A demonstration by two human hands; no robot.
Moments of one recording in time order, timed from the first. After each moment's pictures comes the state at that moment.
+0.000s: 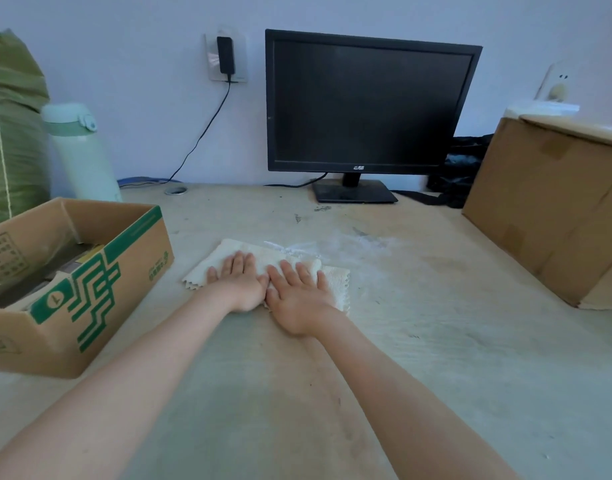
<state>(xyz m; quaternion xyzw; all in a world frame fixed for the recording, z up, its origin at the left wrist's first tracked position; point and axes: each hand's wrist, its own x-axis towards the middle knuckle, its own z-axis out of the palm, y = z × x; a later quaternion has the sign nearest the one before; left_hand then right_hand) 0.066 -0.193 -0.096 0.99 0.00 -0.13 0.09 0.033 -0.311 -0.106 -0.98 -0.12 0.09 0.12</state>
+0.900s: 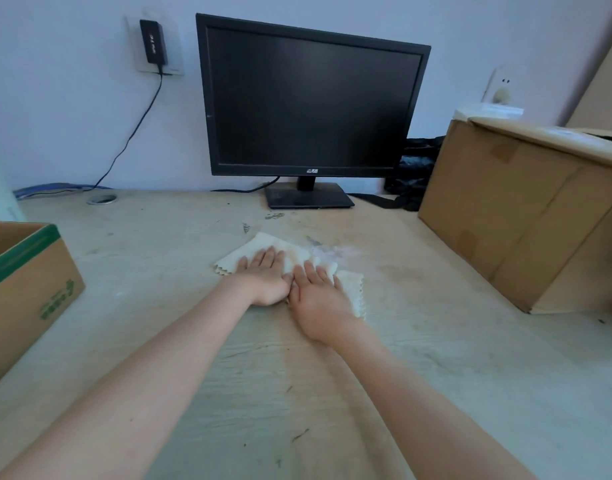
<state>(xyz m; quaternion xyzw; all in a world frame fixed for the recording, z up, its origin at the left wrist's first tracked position) 0.128 -0.297 -0.097 0.97 -0.16 -0.14 0.07 0.062 -0.404 -0.104 -0.99 -0.02 0.04 0.13</state>
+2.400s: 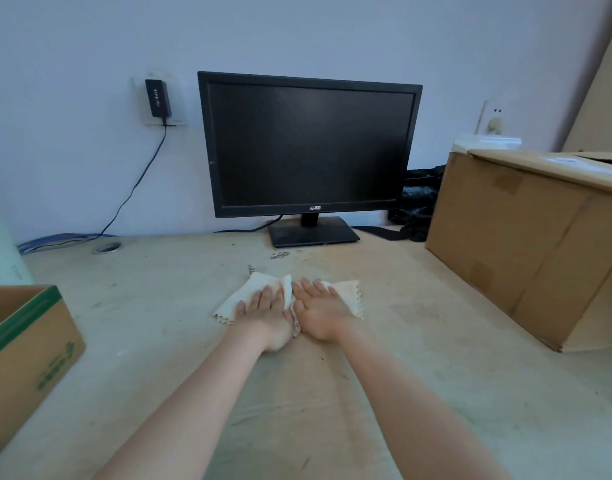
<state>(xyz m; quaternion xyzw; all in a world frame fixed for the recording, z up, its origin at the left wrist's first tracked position) 0.135 -0.296 -0.095 0.98 -0.11 -0.13 0.08 0.138 -0.417 -0.104 -0.99 -0.06 0.06 0.13</state>
